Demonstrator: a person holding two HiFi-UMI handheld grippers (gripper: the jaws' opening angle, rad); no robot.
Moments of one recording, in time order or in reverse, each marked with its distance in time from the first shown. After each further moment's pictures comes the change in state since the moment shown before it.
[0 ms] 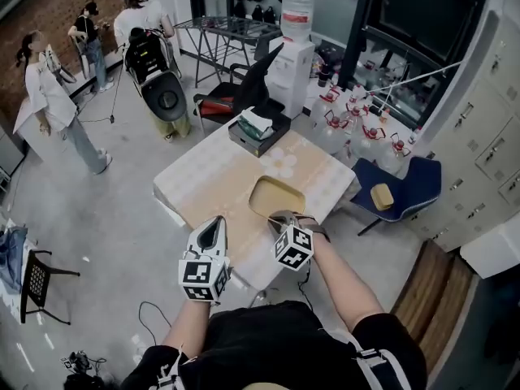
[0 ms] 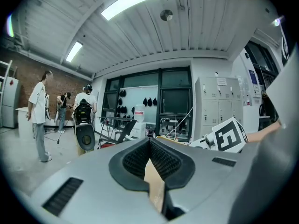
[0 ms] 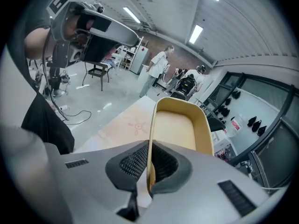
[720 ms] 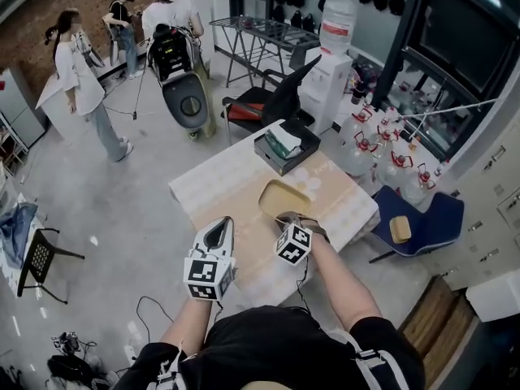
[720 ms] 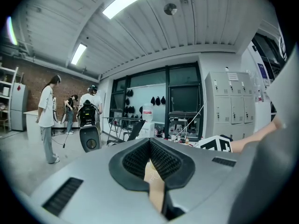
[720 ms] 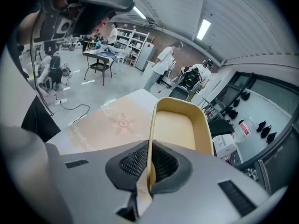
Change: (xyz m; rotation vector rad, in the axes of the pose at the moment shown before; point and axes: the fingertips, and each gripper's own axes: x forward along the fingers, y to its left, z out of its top) left arm 0.077 0.060 0.018 0.011 0.009 0.100; right arm 0.127 -0.073 0.003 -0.059 0.026 0.065
